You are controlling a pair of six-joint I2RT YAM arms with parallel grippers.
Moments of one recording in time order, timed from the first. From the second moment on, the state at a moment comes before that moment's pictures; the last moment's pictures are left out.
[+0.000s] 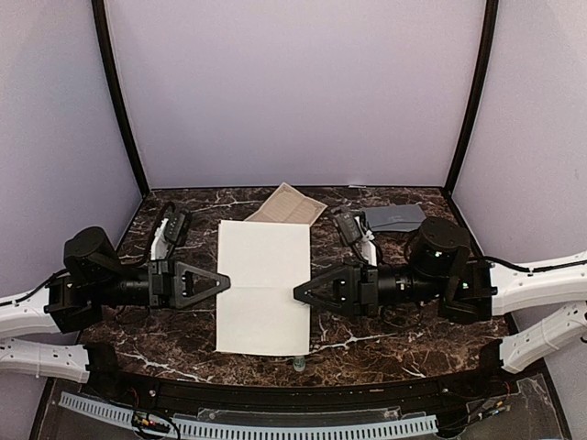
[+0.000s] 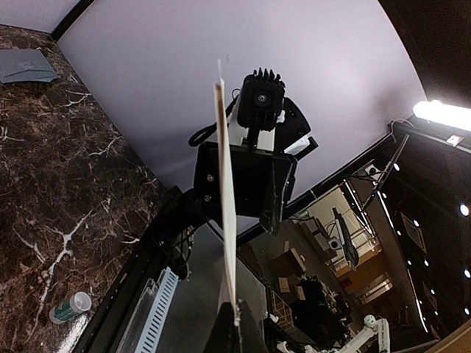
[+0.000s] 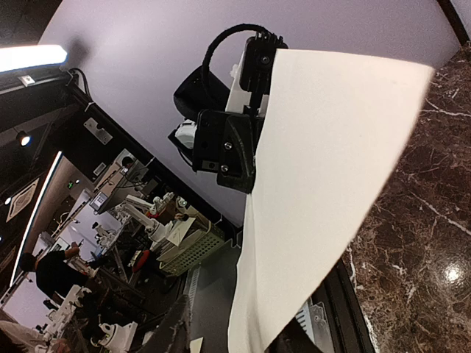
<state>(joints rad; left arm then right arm) -1.03 0.70 0.54 0.18 0.43 -0.95 1.23 1.17 0.74 0.47 -0.44 0.77</state>
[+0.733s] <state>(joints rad) -1.03 0.65 0.52 0.21 0.38 -0.95 1.25 1.19 0.70 0.48 -0.38 0.80</state>
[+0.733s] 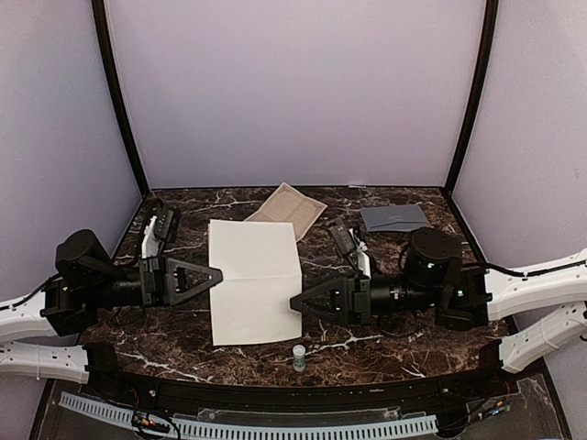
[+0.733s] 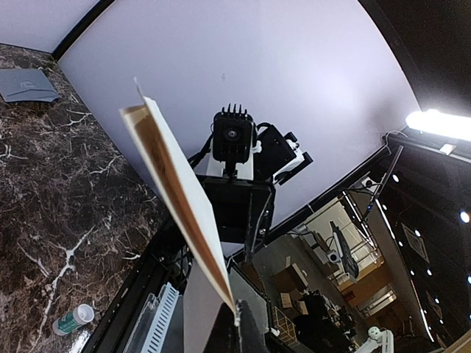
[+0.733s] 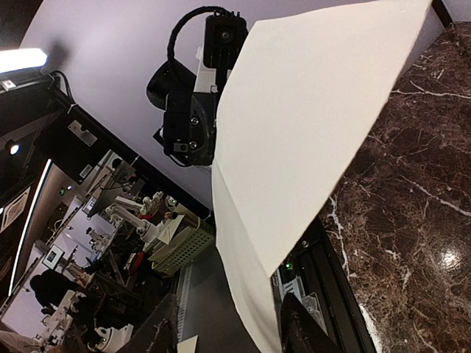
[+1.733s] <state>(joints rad) -1.03 0.86 1.03 -0.45 0.23 -0.62 1.31 1.17 0.82 0.19 -0.45 0.70</state>
